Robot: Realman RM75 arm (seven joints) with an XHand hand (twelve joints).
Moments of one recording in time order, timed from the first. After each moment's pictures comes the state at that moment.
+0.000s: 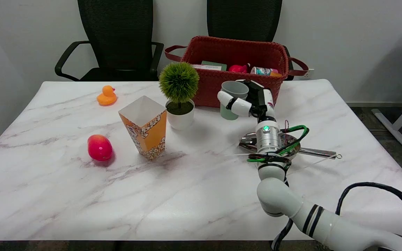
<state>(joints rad) 0.24 -1.27 -2.18 1.29 1.67 1.01 0.17</state>
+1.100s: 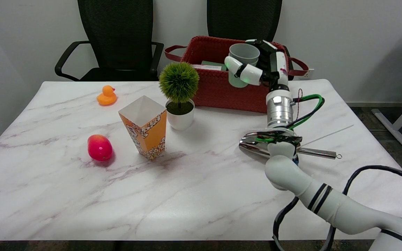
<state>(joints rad) 0.32 -1.21 -2.10 1.35 1.52 0.98 0.17</state>
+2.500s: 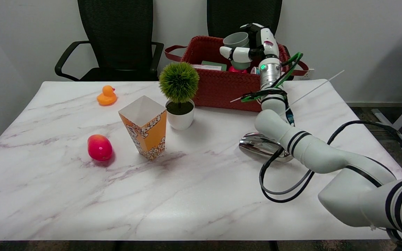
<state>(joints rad) 0.77 -1.28 -2.11 0.68 1.34 0.78 0.17</state>
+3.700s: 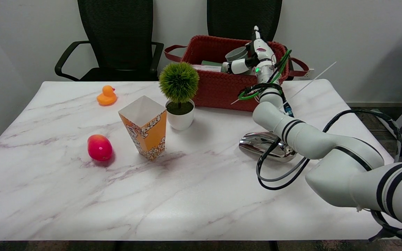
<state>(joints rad) 0.92 -1.34 -2.12 0.37 1.30 0.65 0.06</state>
